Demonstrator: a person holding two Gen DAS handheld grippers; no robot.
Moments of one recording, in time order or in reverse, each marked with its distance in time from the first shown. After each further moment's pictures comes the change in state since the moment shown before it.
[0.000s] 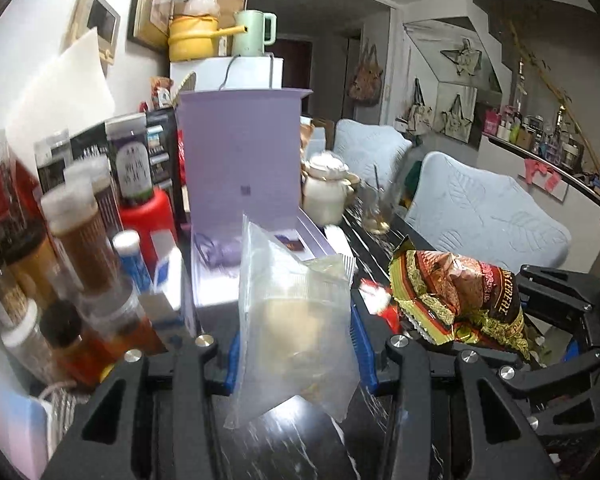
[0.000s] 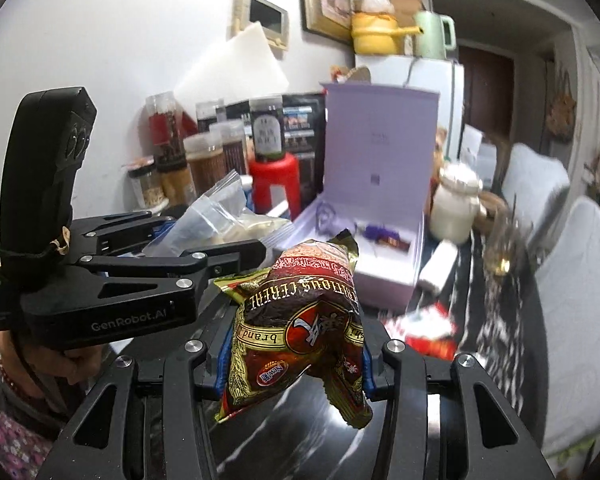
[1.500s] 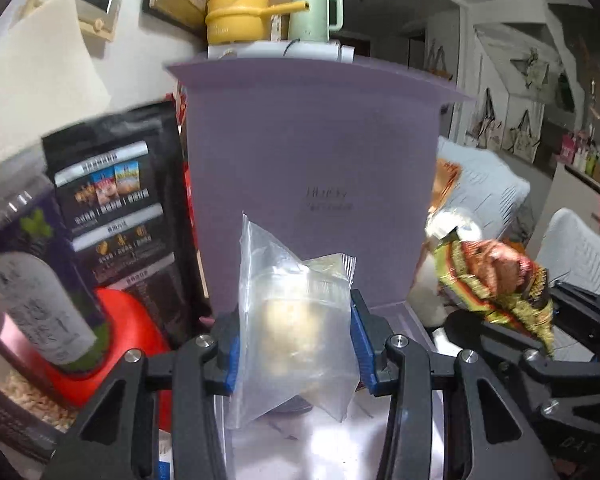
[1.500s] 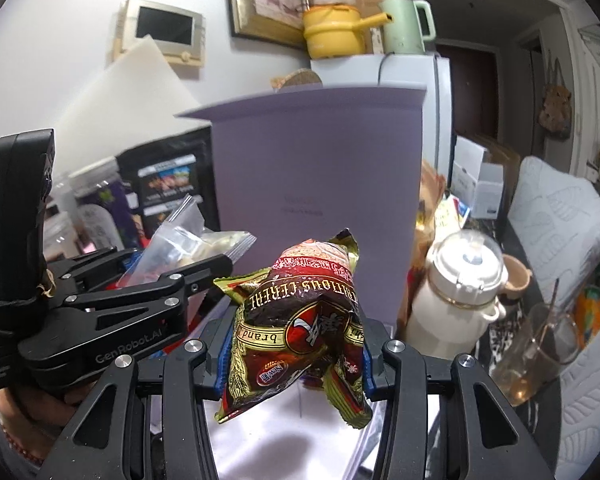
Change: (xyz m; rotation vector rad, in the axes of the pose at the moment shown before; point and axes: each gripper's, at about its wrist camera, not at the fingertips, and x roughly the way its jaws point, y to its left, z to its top) left arm 0.219 0.081 0.108 -0.085 0.023 0.182; right arm 0.198 -0.145 0.125 0.100 -0.057 -0.034
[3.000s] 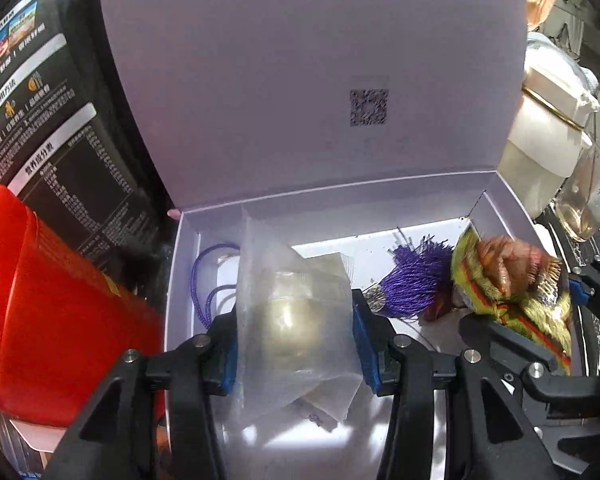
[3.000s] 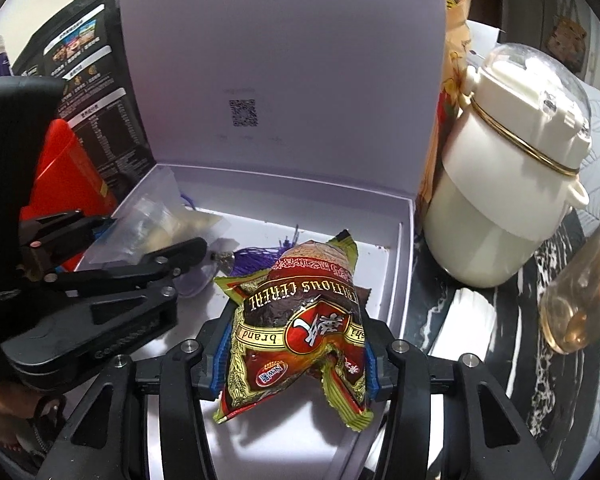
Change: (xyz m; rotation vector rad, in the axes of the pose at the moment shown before) left arm 0.124 -0.013 -0.048 0.060 0.405 0.125; right arm 0.115 -0.029 -0.056 0.040 0.384 -0.041
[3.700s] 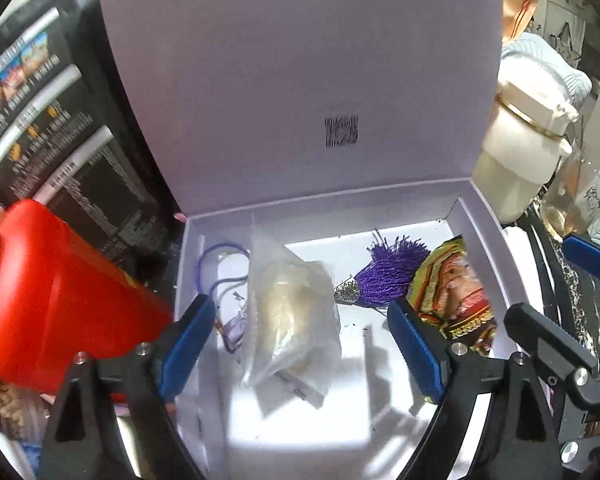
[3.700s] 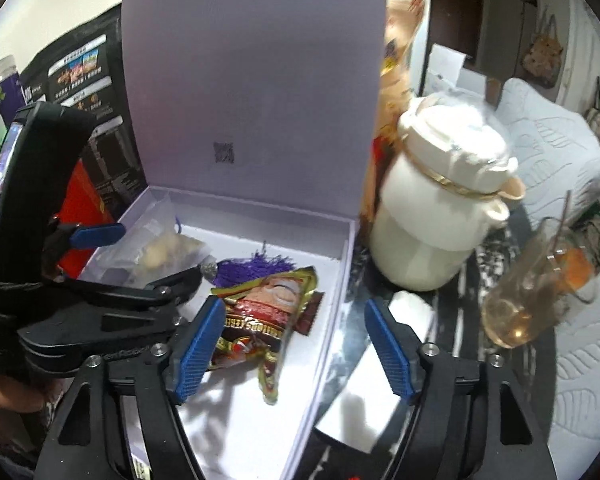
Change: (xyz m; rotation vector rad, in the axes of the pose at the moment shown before) left arm -0.027 -0.029 0.019 0.006 0.001 0.010; right arm -0.052 -0.004 -0.001 0.001 -0.074 -0.118
